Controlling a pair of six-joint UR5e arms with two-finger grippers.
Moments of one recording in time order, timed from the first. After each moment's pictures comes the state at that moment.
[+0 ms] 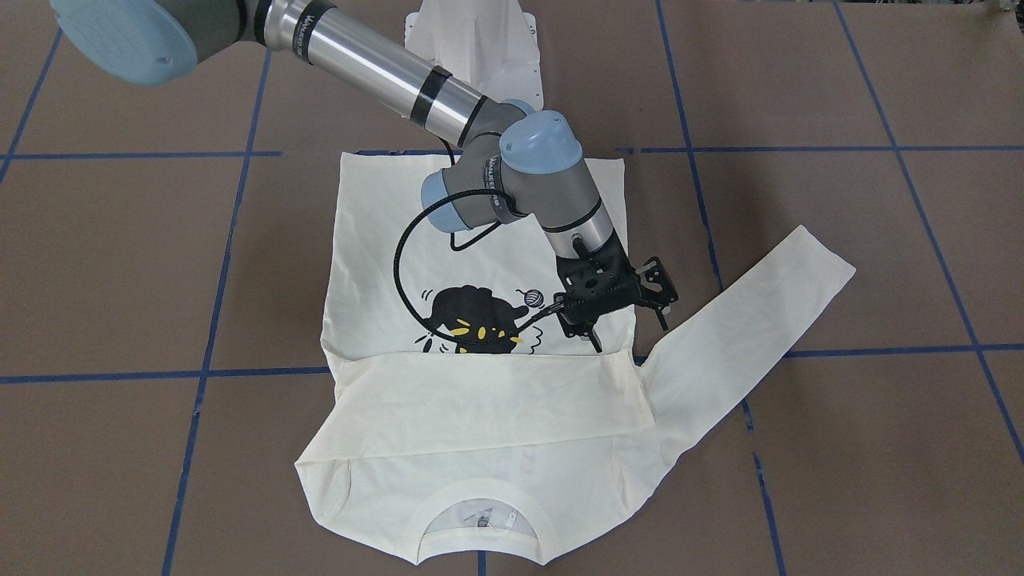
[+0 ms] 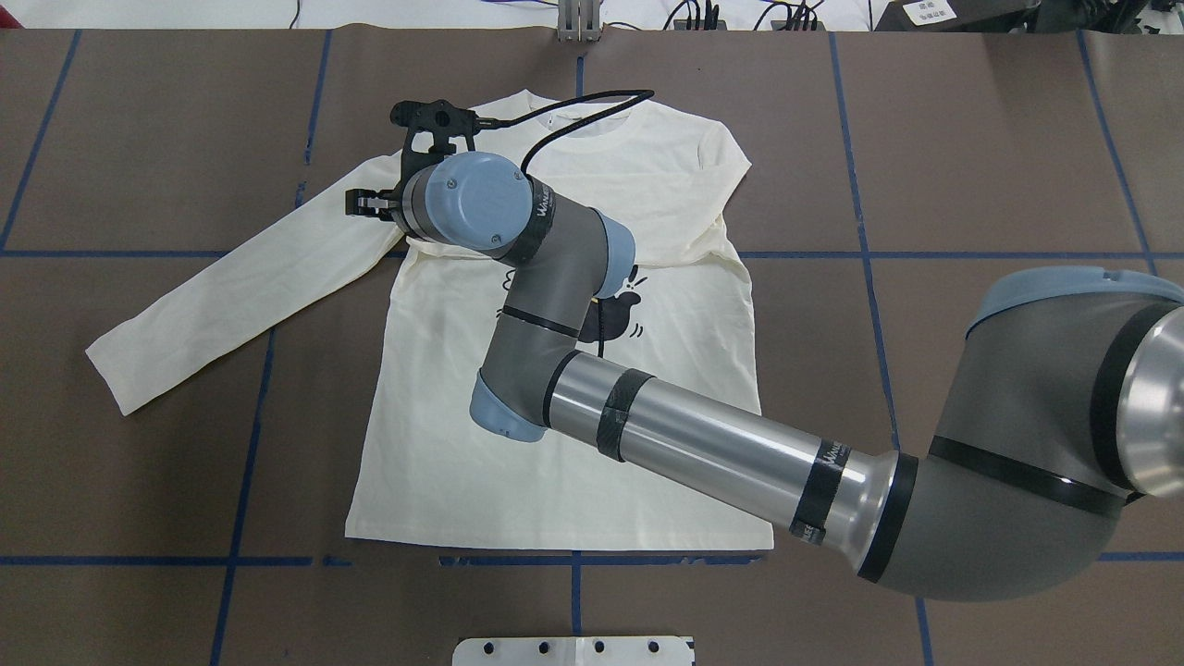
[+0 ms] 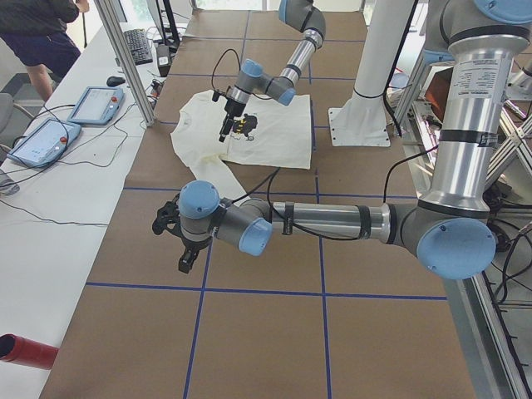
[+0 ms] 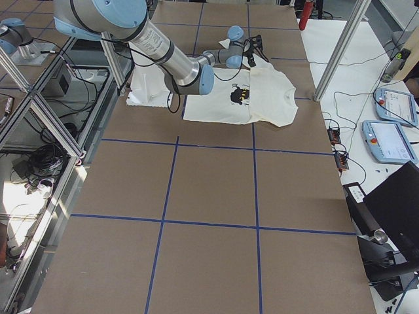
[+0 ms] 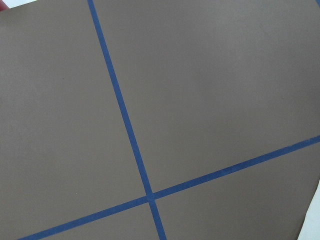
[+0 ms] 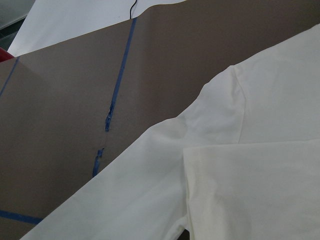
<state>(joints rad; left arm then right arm) -1.50 -1.67 -1.50 -1.99 -2.38 -0.12 0.52 -0.35 0.79 -0.71 1.62 1.30</state>
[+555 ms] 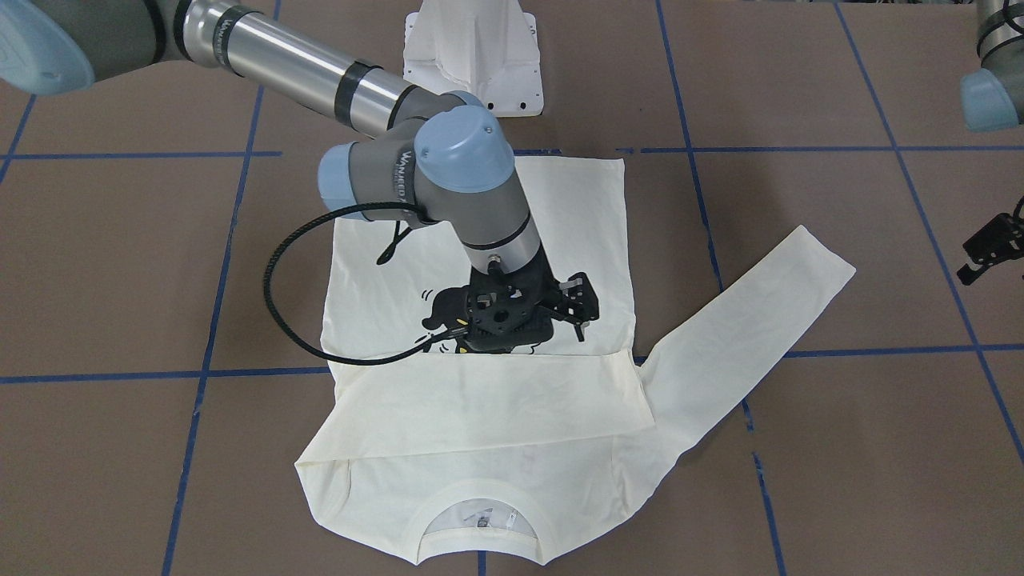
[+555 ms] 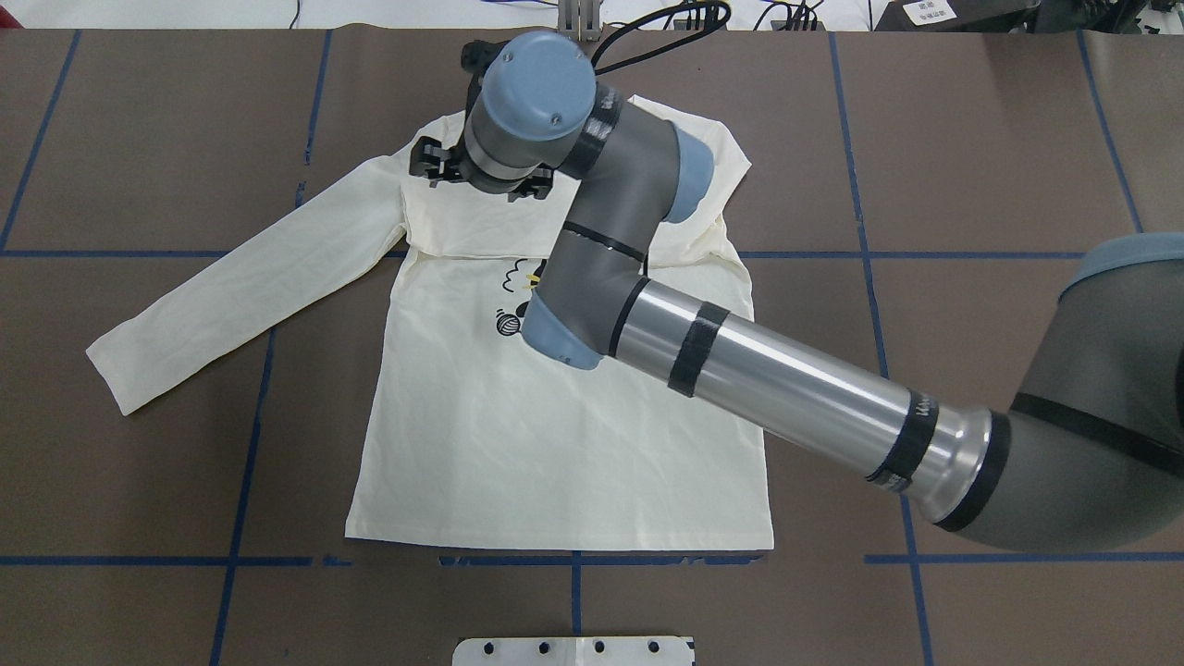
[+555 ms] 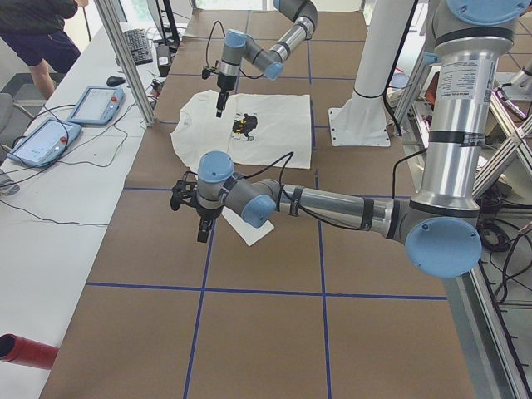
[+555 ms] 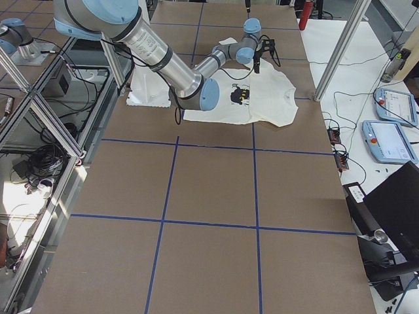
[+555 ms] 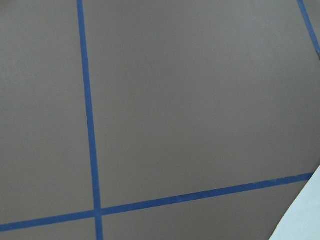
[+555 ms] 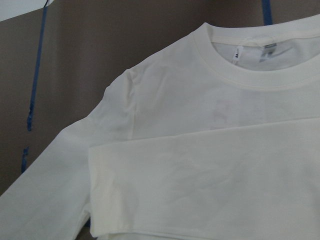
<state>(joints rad) -1.30 -1.60 -1.67 -2.08 -2.25 -0.60 0.69 -0.55 1.18 -1.16 1.93 1.27</state>
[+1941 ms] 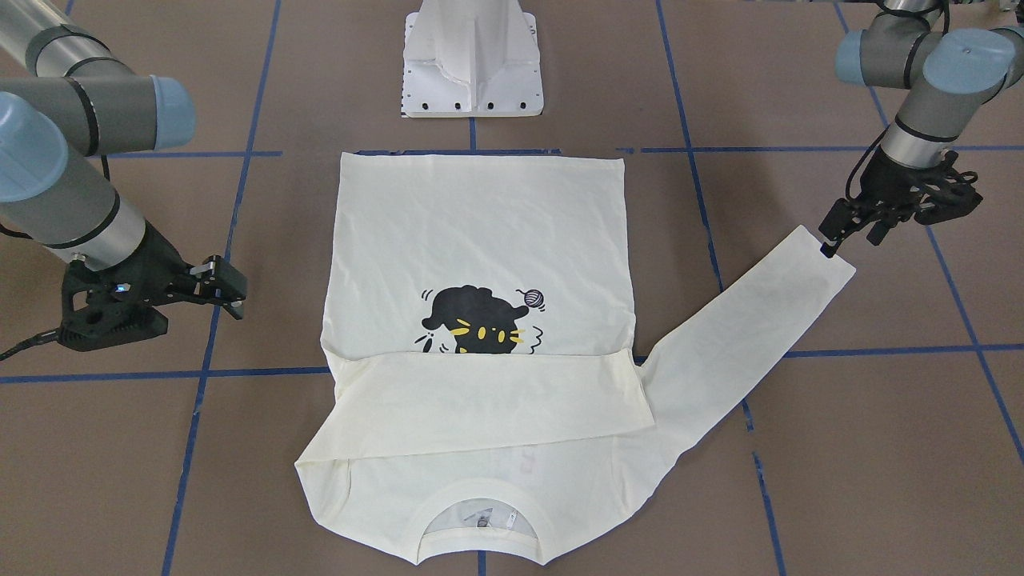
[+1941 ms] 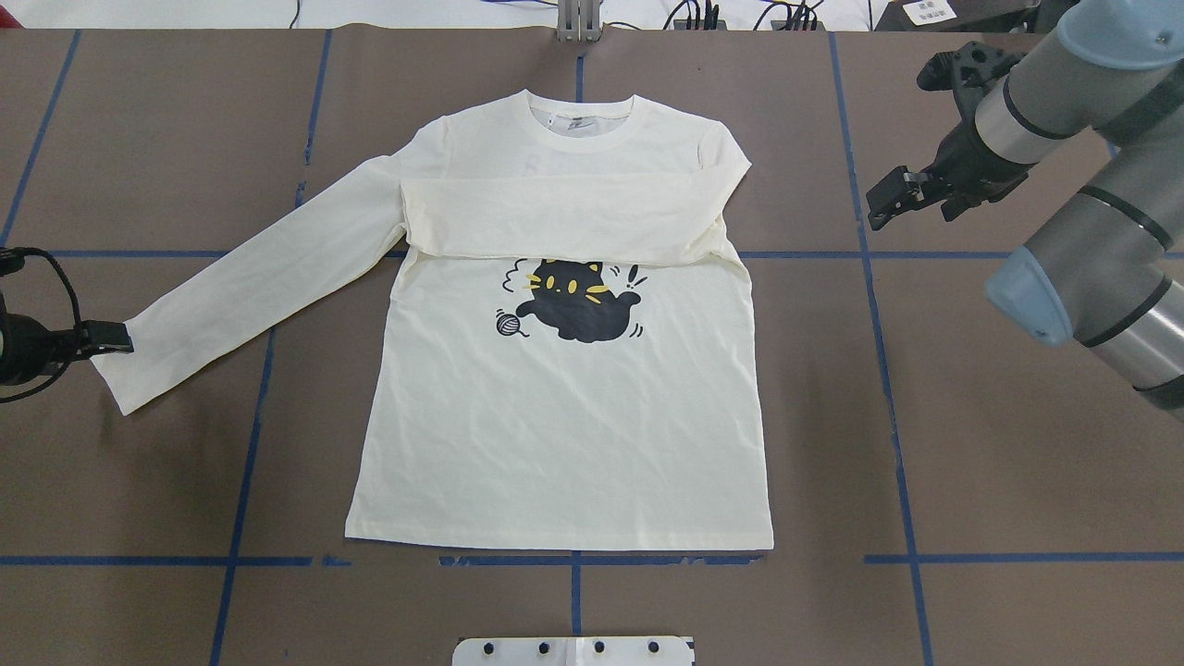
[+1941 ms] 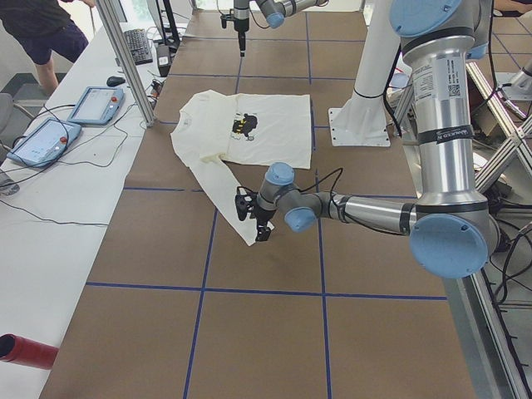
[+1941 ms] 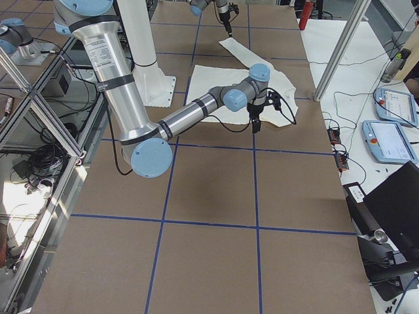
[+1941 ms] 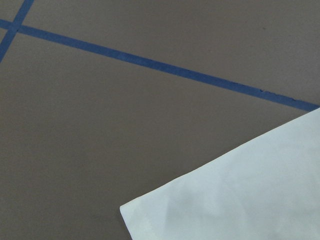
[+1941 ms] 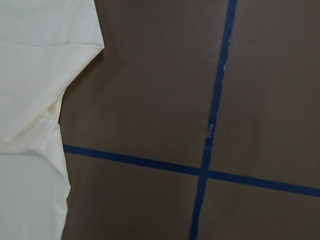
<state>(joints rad) -0.79 -1.40 -1.73 -2.33 -1.84 -1.31 1.00 -1.23 1.72 -1.46 2.21 0.63</state>
